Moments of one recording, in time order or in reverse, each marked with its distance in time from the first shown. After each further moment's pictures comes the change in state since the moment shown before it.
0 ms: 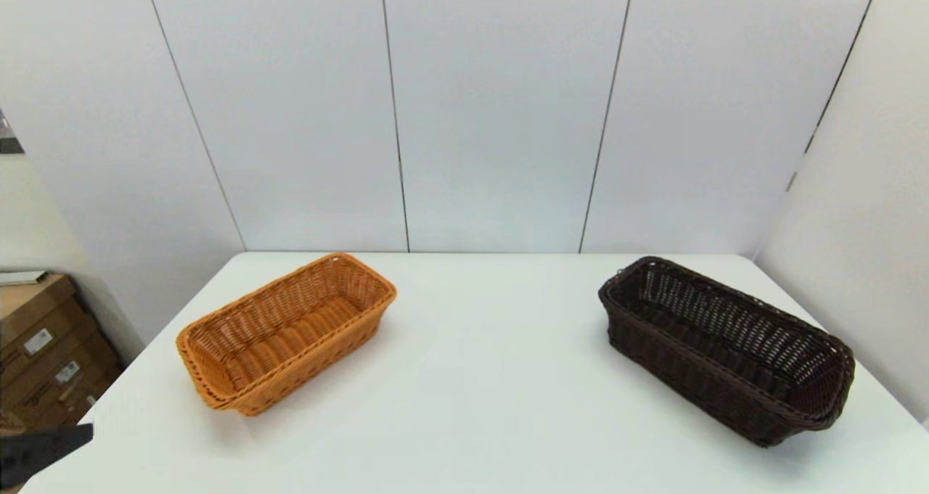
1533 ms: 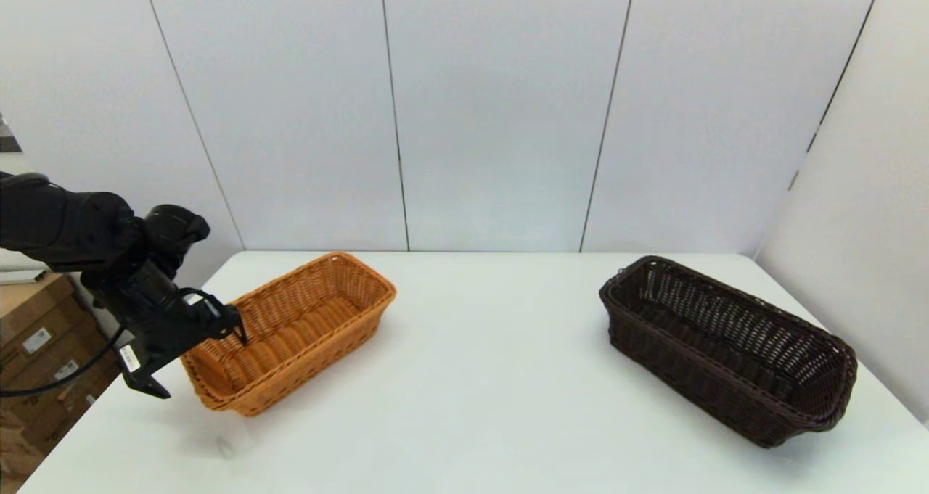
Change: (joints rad) left arm 0.114 1.035 -0.443 -0.041 -0.050 -0.523; right arm 0.000 0.000 0.000 0.000 0.000 0.000
